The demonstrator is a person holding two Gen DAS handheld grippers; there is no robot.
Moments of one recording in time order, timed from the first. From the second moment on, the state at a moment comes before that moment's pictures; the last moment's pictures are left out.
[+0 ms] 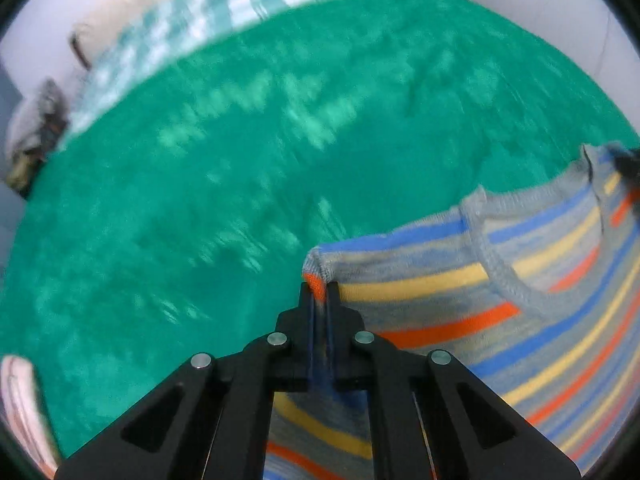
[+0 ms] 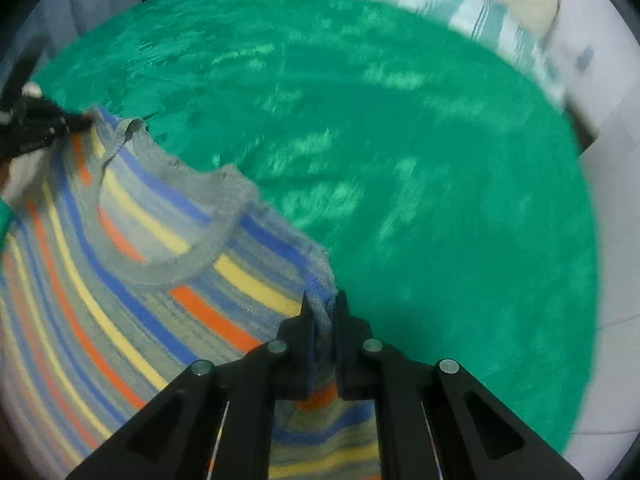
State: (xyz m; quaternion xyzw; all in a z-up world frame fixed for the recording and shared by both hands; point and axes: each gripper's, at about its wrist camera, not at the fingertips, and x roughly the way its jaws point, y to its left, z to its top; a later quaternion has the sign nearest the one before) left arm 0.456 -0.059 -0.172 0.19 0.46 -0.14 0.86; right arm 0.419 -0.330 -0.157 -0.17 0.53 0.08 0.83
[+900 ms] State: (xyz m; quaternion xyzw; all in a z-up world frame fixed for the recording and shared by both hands) left arm 0.184 0.088 -0.067 0.06 0.40 -0.08 0.91; right arm 0.138 -0.379 -0.044 -0.09 0.36 -0.08 0.92
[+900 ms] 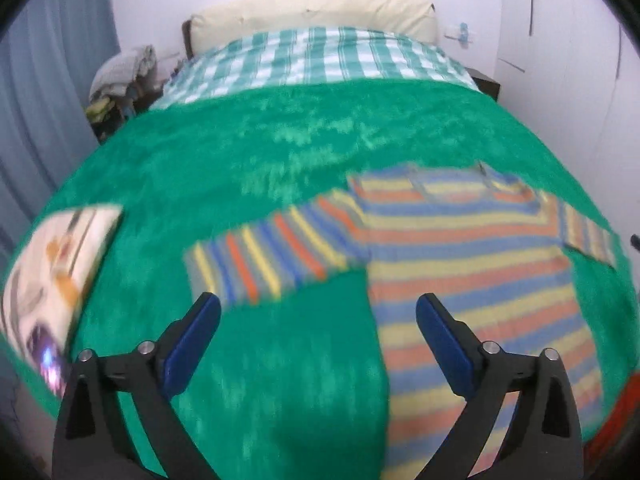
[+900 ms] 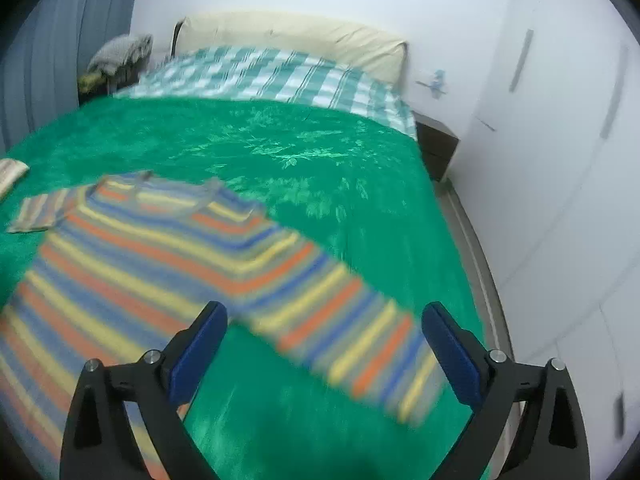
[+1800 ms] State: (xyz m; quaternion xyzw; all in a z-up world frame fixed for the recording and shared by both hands) left arm 0.237 0.153 -0.244 -0.04 0.43 0.07 0.90; right arm 0.124 -0.416 -0.195 0.05 0.43 -0.20 0.88
